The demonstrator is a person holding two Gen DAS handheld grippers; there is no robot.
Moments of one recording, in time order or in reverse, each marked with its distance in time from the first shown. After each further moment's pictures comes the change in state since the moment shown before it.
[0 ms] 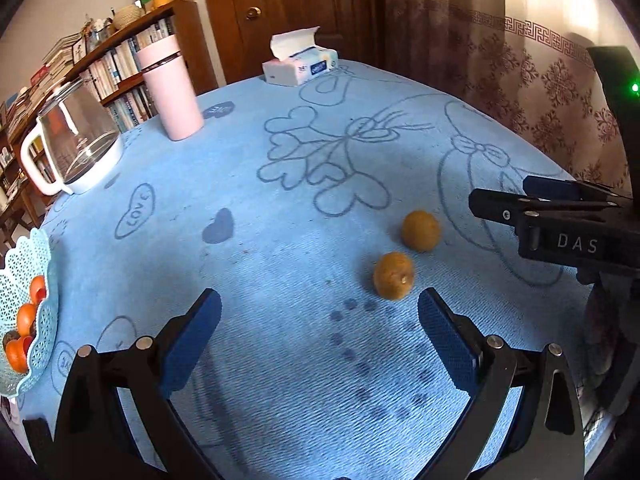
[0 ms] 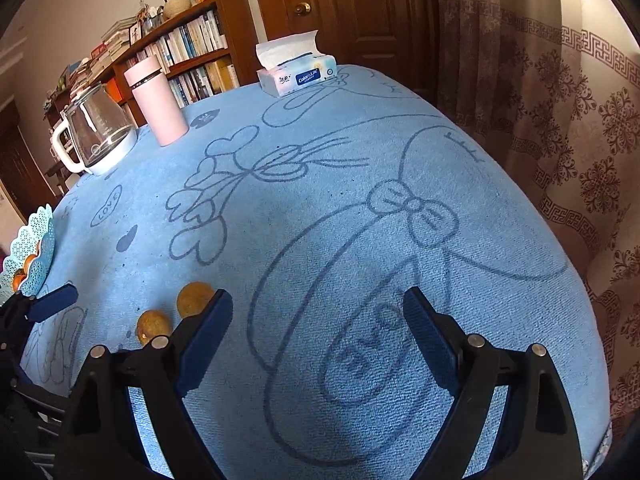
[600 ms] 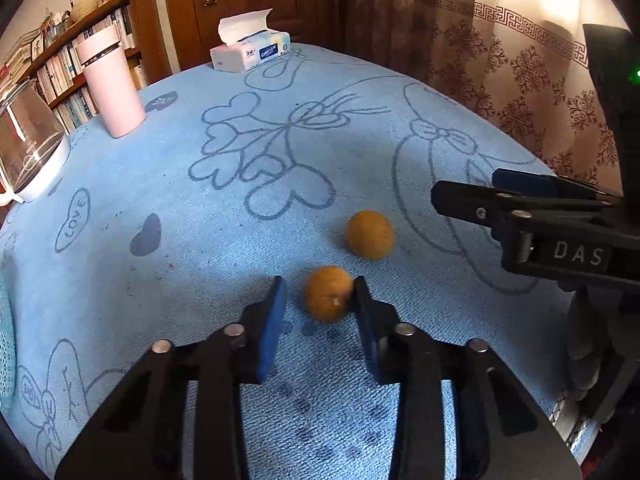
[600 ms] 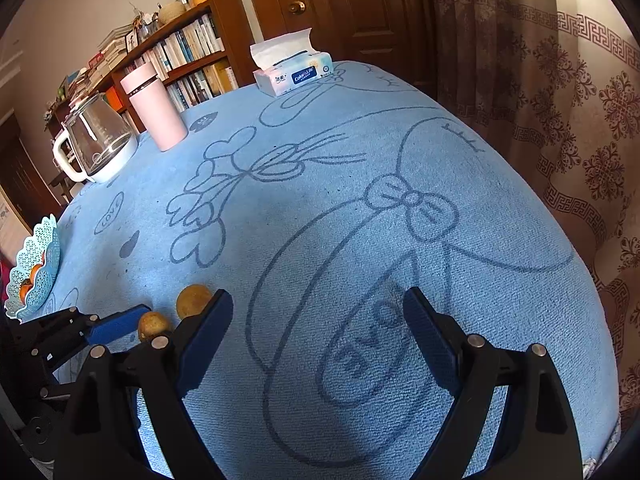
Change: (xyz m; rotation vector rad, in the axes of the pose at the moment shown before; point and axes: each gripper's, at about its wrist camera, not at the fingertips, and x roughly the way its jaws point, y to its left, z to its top) left arm 0.026 -0.018 0.009 0.032 0.046 -0.158; right arm 0.002 -0.006 0.000 0.036 0.006 0.024
